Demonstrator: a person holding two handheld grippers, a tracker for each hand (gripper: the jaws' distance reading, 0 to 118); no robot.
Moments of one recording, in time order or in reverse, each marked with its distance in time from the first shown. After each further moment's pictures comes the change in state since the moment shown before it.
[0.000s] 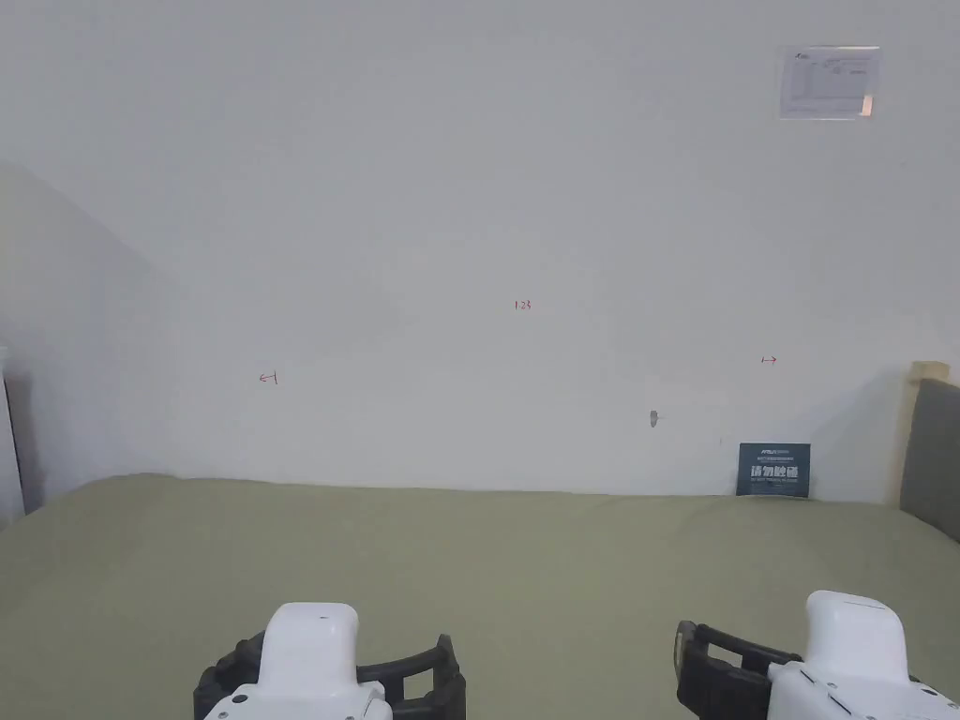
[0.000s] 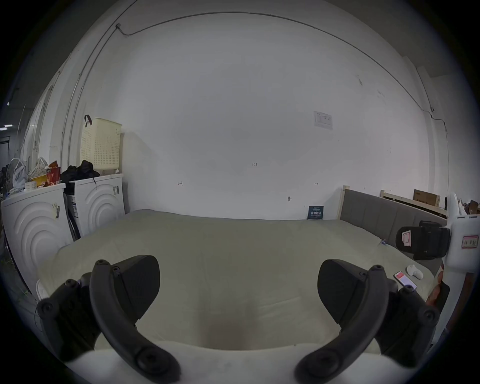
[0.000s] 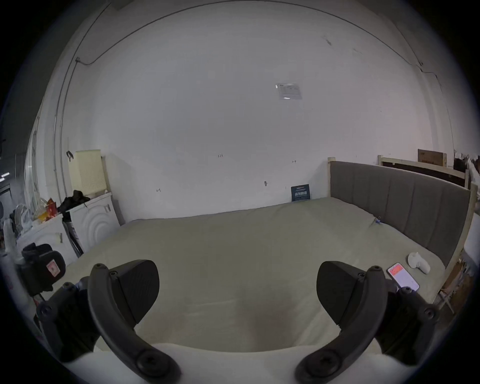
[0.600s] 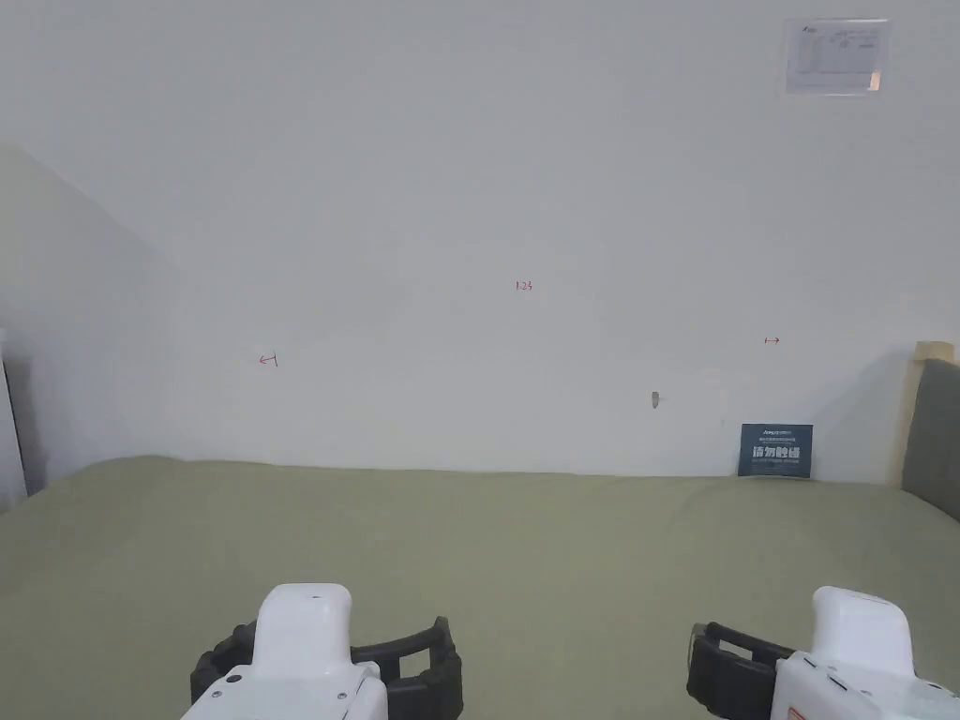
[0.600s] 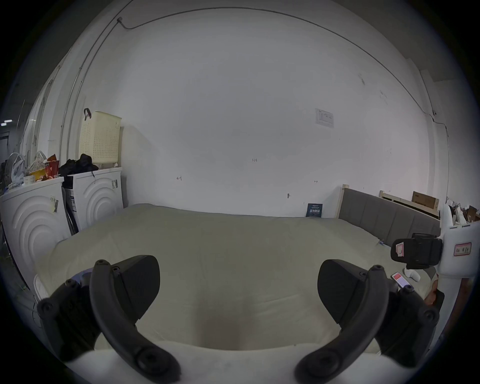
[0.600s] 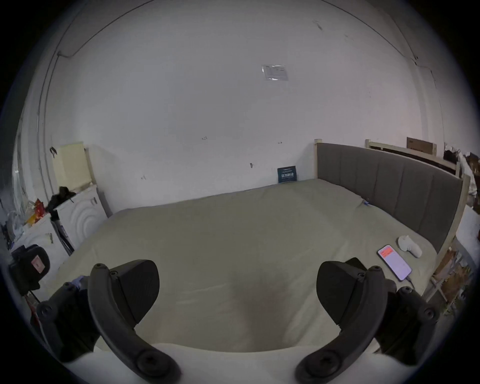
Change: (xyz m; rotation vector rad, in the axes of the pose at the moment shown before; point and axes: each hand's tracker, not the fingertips) left arm -0.005 0.000 -0.003 -0.028 -0.008 0.025; right arm 0.004 -0.008 -0.009 -0.102 -0.071 -0.043
